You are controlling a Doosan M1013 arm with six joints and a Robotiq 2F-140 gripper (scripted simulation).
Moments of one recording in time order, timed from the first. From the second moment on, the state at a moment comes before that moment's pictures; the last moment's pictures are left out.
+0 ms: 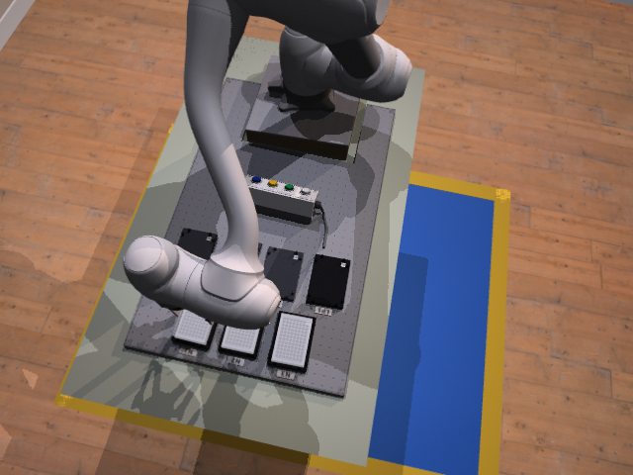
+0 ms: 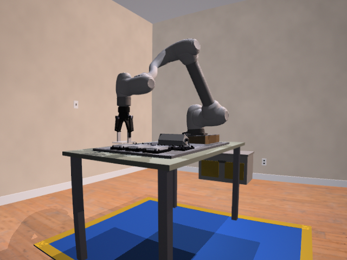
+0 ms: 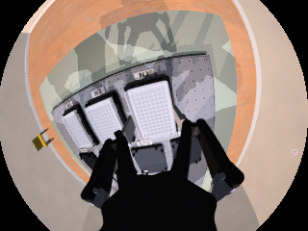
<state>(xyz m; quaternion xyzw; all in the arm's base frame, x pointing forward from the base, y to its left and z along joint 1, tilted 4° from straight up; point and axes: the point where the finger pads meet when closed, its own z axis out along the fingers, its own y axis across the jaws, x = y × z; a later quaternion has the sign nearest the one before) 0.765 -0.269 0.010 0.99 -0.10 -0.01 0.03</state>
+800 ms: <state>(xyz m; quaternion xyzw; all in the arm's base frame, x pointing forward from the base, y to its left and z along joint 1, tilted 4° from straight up) 0.764 -0.269 0.004 0.99 -0.10 -0.01 0.03</state>
